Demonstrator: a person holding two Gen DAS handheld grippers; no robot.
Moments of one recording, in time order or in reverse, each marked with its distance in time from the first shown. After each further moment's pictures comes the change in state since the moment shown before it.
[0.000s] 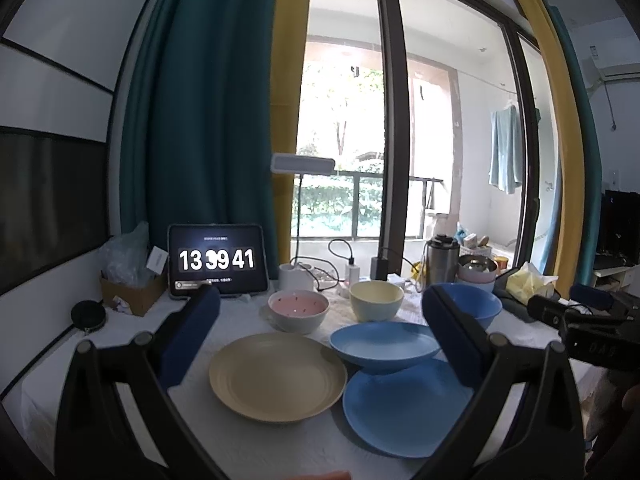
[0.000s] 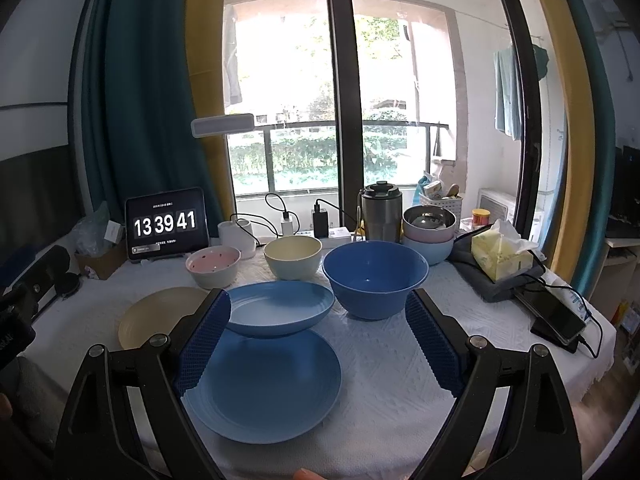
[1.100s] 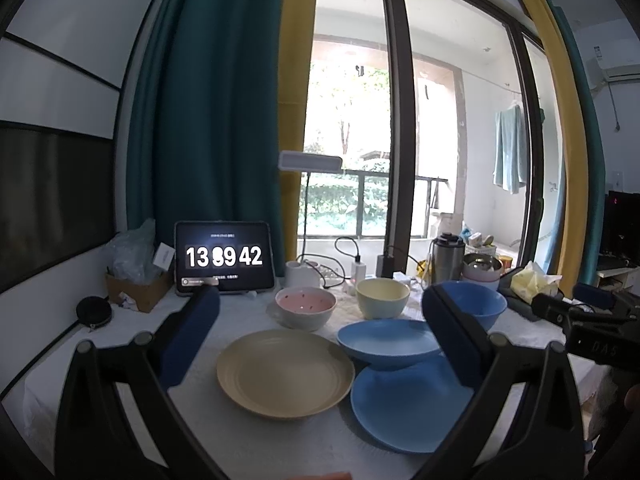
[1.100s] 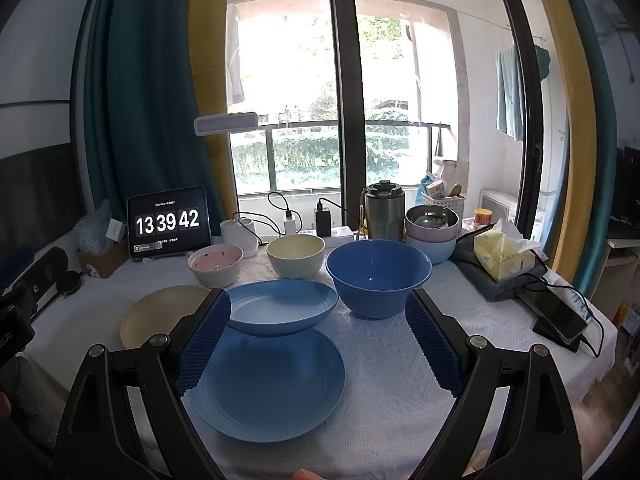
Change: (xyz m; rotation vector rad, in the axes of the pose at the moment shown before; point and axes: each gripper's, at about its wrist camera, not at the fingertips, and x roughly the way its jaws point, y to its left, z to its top) left arm -0.005 0.010 -0.002 -0.010 0.002 0.014; right arm -0.001 0.003 -0.004 -0.005 0.000 0.005
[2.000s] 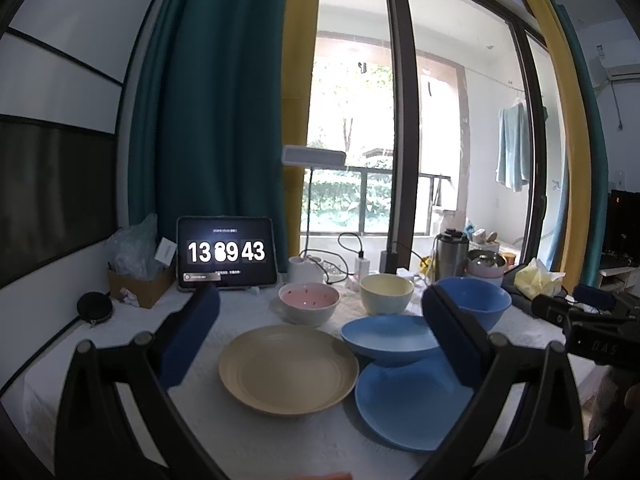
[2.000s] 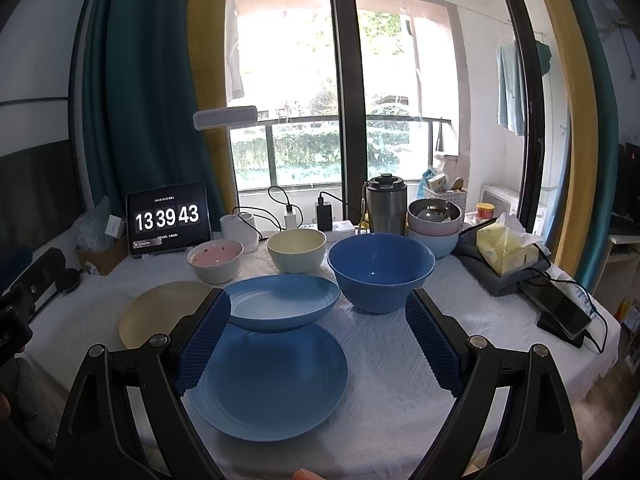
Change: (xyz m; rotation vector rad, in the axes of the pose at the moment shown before) left arm 0.004 0.003 -0.008 0.003 0.009 0.012; right arm 0.004 0.003 -0.006 0.004 0.015 0.005
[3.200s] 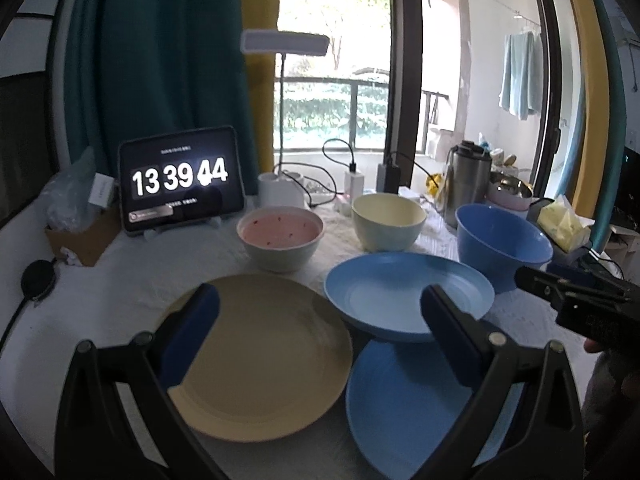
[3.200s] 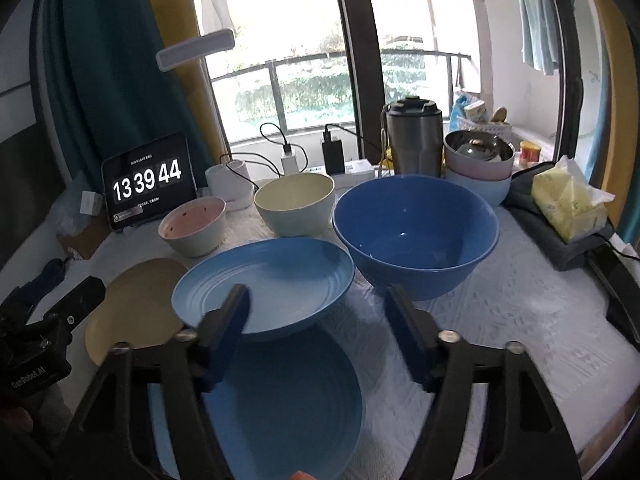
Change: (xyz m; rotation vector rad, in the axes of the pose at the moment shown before) left arm 0.155 -0.033 -0.034 0.030 0.346 -0.032; right arm 0.143 -0.022 -0.002 0.064 0.246 0.084
